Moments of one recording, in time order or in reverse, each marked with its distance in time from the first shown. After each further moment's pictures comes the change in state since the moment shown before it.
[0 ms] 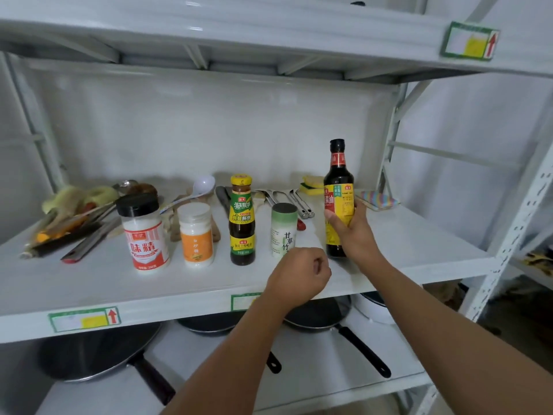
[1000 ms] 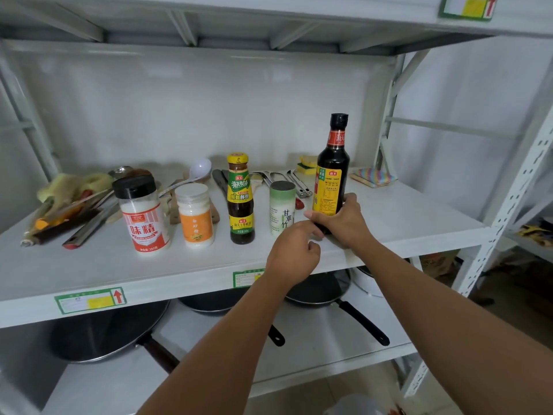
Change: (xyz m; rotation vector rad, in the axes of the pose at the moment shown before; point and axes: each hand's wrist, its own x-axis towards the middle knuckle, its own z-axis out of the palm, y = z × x) left_hand -0.004 -0.012 0.006 0.043 0.088 0.008; right_hand -0.011 0.015 0.012 -0.183 -0.040 0.152
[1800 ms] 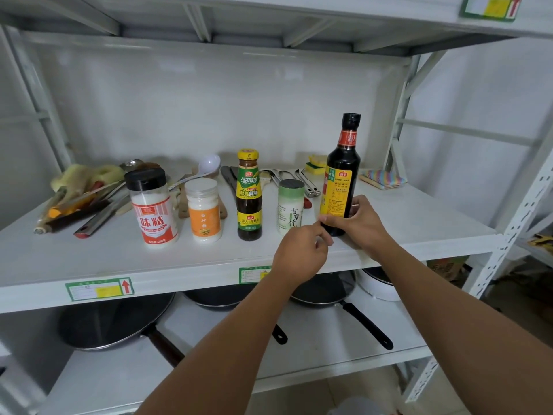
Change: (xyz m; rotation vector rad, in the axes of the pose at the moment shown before) left_hand -0.003 0.005 -0.002 -0.029 -0.036 -0.132; right_hand -0.008 0.003 -0.017 0.041 -0.108 0.017
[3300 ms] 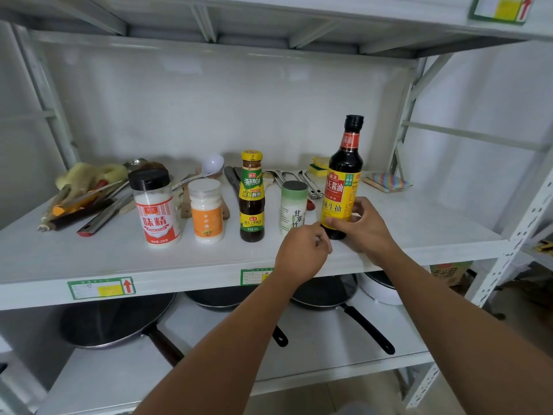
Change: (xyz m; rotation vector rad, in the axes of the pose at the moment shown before) left_hand 0.003 0.004 -0.003 -0.107 -0.007 -0.069; right_hand -0.001 0.004 -0.002 0.051 -0.008 -0.070
